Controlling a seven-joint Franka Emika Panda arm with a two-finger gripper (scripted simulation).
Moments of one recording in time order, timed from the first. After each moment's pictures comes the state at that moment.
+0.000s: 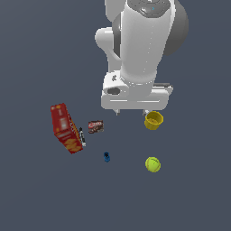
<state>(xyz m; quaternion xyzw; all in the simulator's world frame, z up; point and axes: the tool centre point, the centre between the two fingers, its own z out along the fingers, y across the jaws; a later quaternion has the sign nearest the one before) 0.036 0.057 0.285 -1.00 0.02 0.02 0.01</state>
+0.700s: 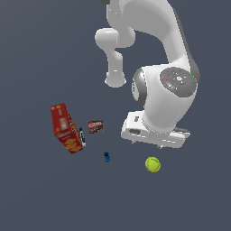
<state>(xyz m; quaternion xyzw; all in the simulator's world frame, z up) 0.108 0.120 0.188 -0.99 0.10 0.01 0.00</state>
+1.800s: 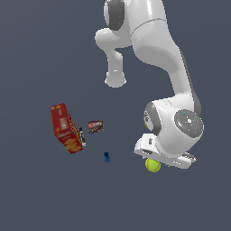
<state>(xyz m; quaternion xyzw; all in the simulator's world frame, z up) 0.140 0.175 0.092 -0.99 0.16 0.00 0.00</state>
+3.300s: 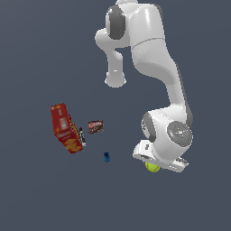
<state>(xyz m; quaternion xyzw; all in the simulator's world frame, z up) 0.139 0.175 0.041 -0.99 0.17 0.00 0.00</state>
